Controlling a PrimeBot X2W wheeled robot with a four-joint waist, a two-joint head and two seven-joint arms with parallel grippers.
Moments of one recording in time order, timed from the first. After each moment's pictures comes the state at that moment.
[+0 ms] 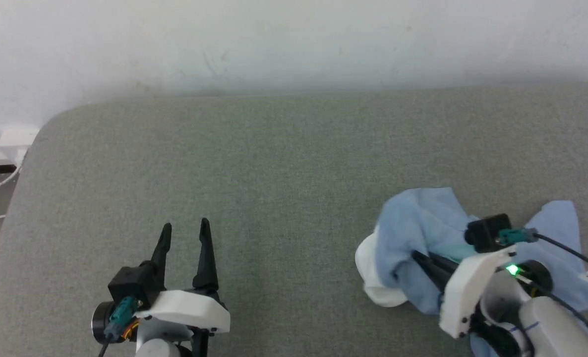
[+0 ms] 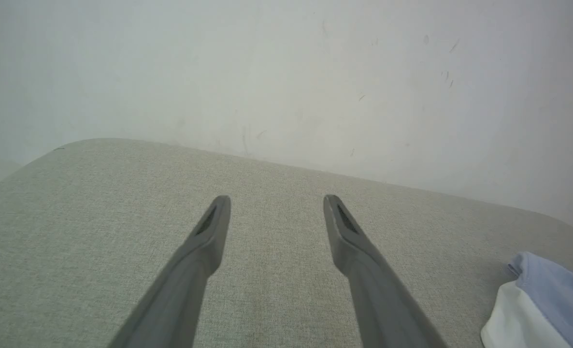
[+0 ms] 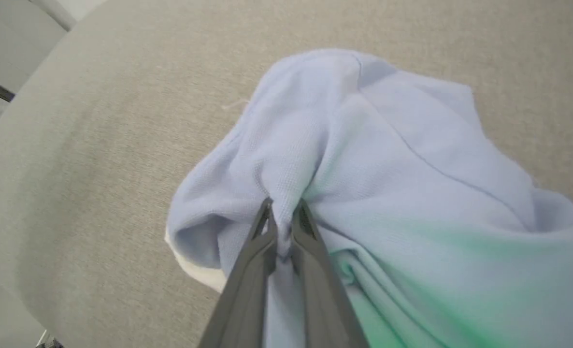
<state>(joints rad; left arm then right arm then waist) -0.06 0.07 -0.16 0.16 -0.32 0.12 -0.26 -0.20 -0.31 0.33 0.25 0.58 0.13 0.38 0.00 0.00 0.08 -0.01</state>
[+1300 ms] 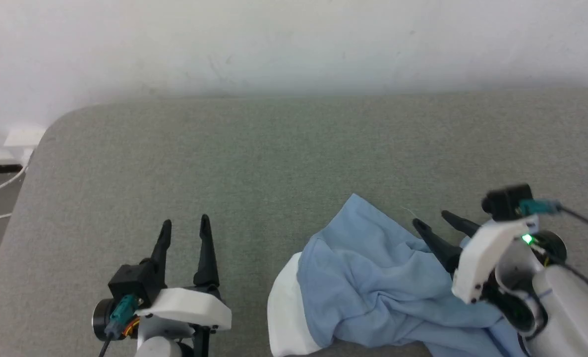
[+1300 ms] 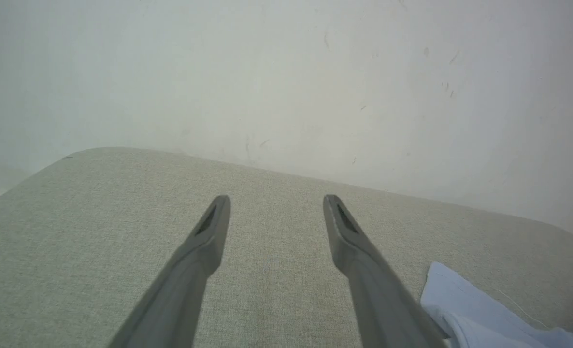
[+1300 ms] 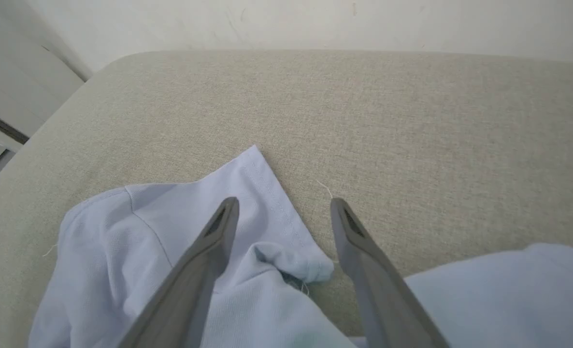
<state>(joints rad) -0.07 0.08 -0.16 0.15 -0.32 0.13 -0.26 -0.28 -0.34 0.35 0.28 0.62 0.13 0.23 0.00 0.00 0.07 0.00</state>
